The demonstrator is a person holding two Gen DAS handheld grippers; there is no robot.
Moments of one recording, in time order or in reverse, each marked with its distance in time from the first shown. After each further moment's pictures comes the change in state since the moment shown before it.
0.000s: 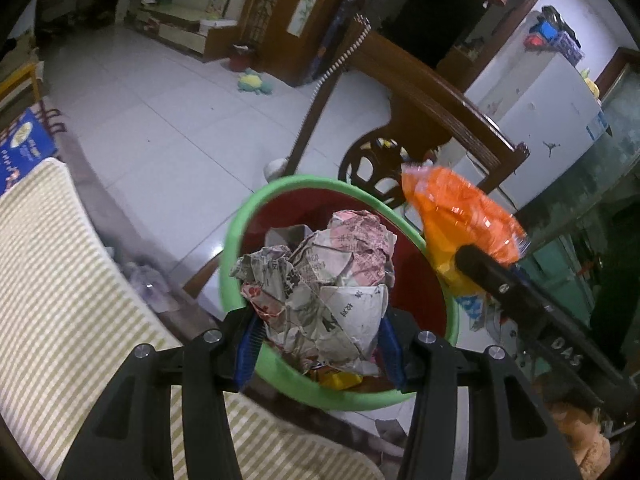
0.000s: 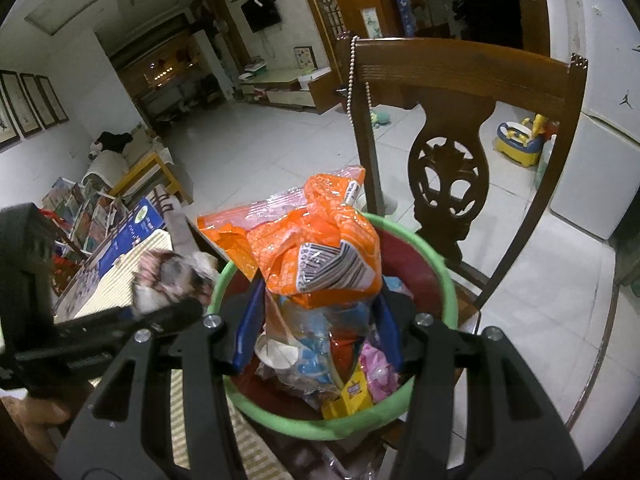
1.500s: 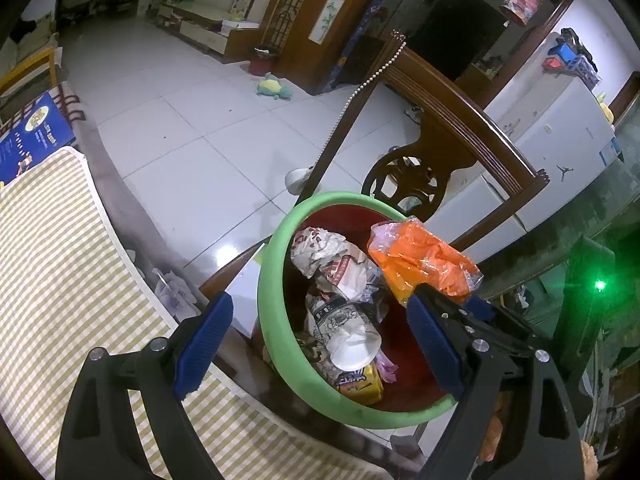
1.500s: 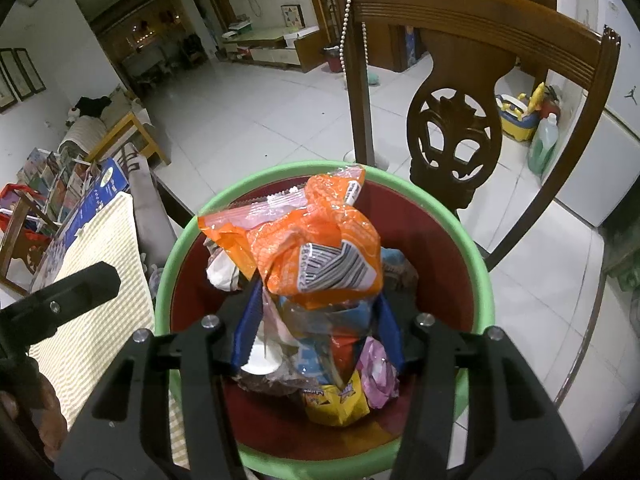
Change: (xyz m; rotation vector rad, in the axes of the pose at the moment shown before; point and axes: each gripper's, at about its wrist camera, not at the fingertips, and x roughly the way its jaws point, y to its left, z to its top) left arm -0.006 0.035 0.007 -0.075 -0.049 0.026; right arm 0.066 0.004 -0.013 -0.021 0.157 -0.064
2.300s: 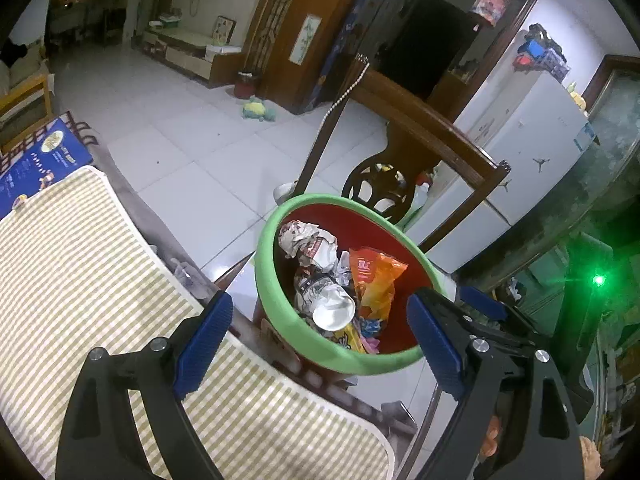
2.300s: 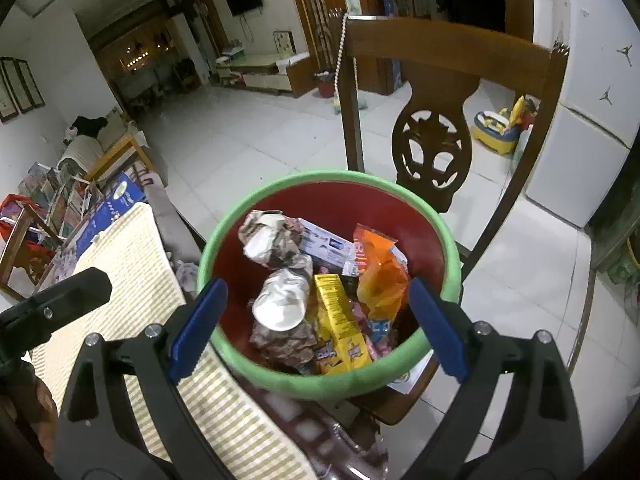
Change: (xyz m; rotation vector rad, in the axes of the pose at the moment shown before) left arm -0.076 -0.008 -0.035 0.073 -0.079 -0.031; right arm -0.078 0.027 -0.036 0.014 -0.122 -0.040
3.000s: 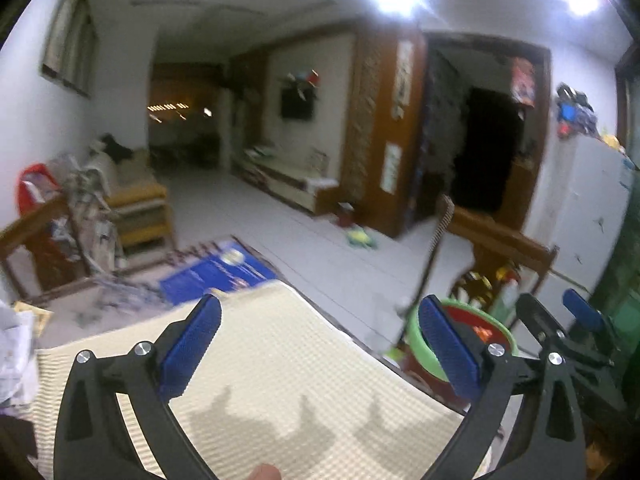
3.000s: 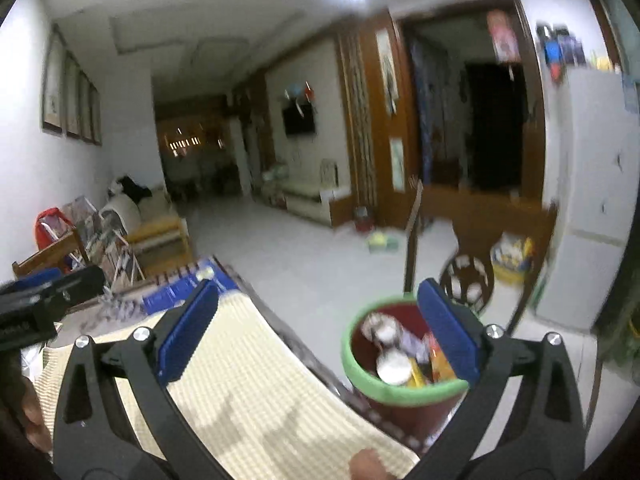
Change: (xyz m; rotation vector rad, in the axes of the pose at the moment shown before) left arm -0.247 0.047 -0.060 0.047 -0.526 0.420; right arm -0.160 0.150 -0.060 -0.180 -0.585 0.094
